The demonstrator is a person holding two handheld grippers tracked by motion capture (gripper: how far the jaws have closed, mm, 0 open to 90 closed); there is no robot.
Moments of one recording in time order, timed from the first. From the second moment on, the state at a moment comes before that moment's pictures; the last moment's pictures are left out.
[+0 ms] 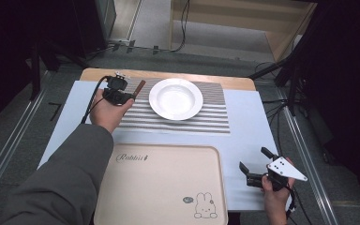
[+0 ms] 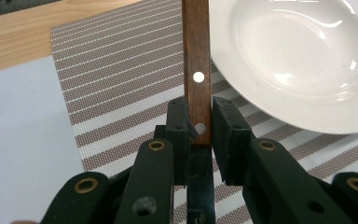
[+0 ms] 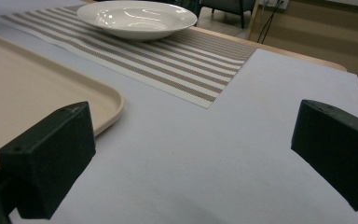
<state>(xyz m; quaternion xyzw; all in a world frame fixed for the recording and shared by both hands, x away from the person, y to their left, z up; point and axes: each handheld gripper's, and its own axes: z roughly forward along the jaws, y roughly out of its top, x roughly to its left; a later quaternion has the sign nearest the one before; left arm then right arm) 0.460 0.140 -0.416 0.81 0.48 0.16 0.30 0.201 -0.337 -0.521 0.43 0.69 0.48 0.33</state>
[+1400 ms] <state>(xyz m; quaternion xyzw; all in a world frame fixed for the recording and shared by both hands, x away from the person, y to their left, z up) 0.336 0.149 -0.414 0.82 0.42 0.12 0.36 0.201 -0.338 -0.521 0.43 0.69 0.48 0.33</state>
